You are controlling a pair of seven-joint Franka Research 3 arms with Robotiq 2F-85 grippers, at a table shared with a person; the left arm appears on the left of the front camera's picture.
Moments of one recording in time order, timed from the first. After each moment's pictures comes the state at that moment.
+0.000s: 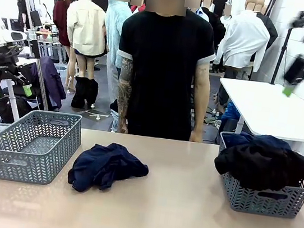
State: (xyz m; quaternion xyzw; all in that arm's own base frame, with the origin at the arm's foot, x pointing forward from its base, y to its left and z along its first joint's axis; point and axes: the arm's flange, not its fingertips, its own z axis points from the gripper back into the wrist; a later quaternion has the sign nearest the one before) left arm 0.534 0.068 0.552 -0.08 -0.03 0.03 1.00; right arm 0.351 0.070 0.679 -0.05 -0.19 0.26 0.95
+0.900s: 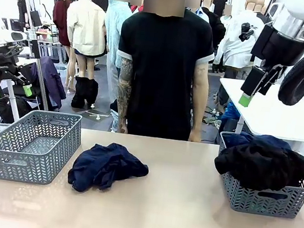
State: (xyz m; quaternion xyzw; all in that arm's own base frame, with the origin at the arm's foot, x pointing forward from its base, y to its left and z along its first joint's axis) left arm 0.534 0.068 0.551 -0.08 -0.03 0.03 1.00; right arm 0.358 0.132 0.655 0.00 -0.17 0.39 0.90
